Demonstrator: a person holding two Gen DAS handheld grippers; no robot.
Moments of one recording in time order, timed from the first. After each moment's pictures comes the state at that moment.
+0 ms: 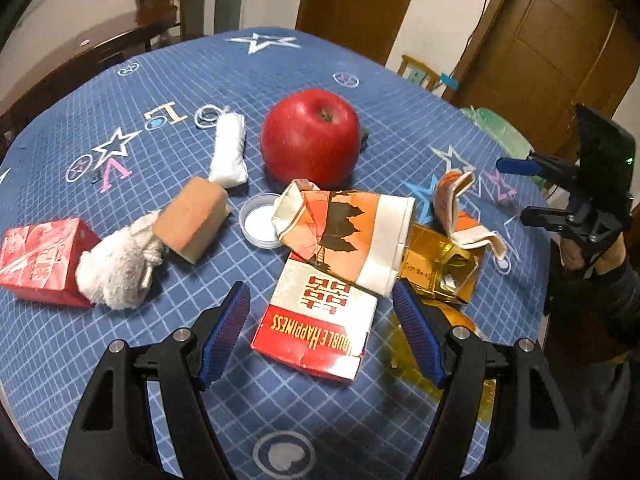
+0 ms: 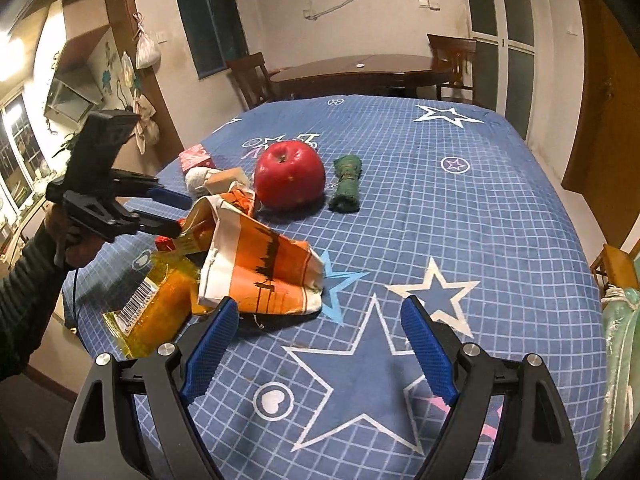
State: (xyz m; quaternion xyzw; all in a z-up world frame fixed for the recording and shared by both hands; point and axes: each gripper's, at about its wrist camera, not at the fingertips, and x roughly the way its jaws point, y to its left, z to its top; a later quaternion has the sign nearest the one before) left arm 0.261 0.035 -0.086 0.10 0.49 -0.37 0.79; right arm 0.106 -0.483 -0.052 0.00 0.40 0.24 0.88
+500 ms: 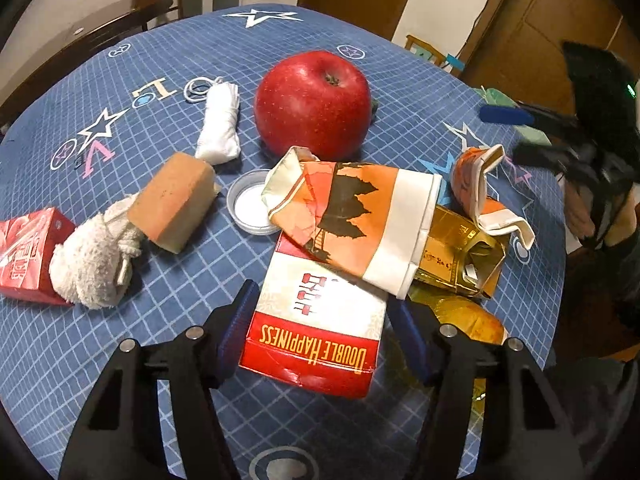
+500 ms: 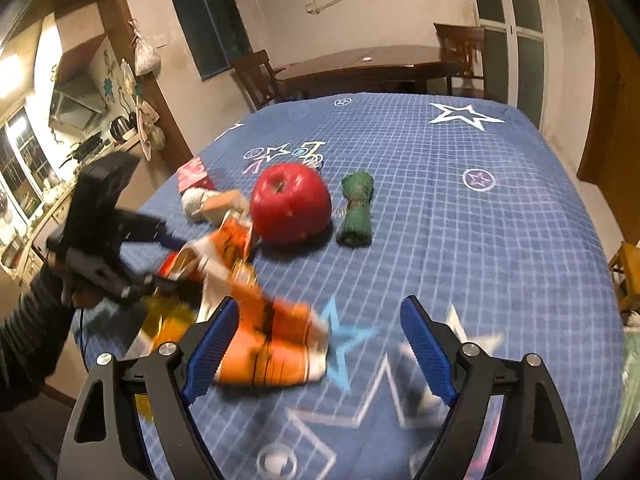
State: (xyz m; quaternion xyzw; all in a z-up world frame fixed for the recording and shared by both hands) left arm 0.269 0.026 -0.108 0.11 0.51 -0.35 0.78; right arm 0.171 -0.466 -0.050 0.02 0.42 0.26 0.87
